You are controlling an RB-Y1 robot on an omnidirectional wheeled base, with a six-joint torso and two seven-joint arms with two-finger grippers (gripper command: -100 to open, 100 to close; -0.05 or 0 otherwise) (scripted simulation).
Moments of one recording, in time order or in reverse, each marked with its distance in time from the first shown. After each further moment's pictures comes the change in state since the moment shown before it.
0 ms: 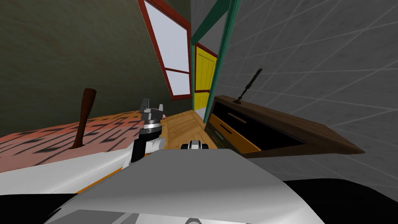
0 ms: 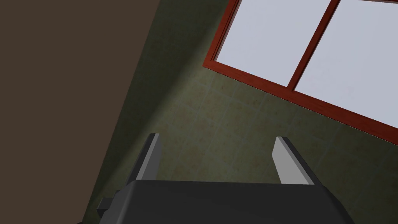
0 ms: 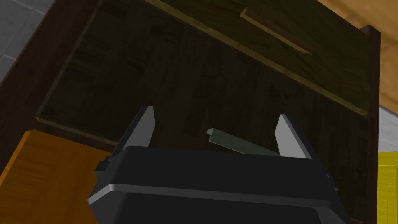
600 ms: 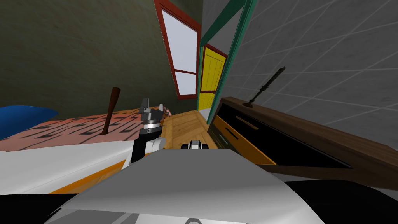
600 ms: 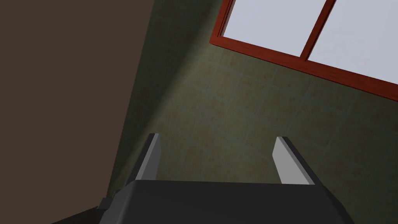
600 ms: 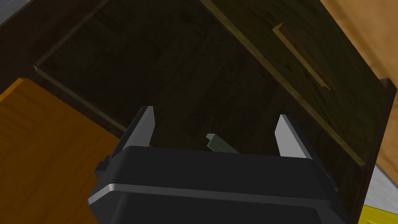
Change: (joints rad) left arm 0.000 0.000 0.000 0.000 0.000 0.000 0.000; right arm -0.036 -0.029 0.024 0.130 0.061 0.152 0.033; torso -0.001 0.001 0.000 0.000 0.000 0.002
